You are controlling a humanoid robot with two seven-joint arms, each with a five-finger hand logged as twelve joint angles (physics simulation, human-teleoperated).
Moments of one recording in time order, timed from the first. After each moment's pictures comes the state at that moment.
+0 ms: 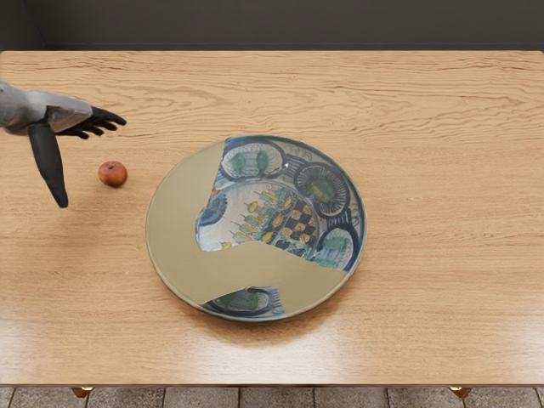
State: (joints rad) left arm -1.28 0.93 -0.35 -1.40 0.66 -0.60 0.61; right arm -0.05 0.00 -0.18 0.33 -0.04 -0.06 0.26
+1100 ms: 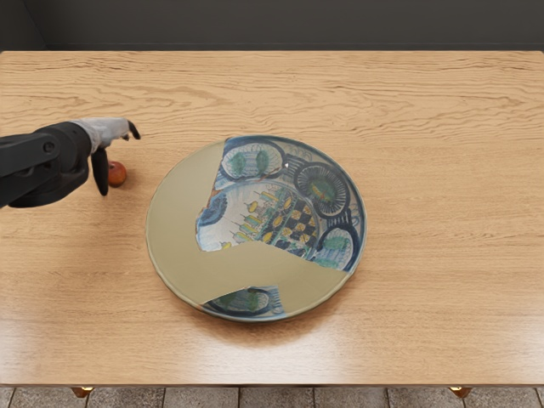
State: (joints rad) left arm -1.19 0.59 -0.08 -1.25 1.27 -0.13 0.61; right arm -0.05 0.00 -0.18 0.33 -0.04 -0.06 0.26
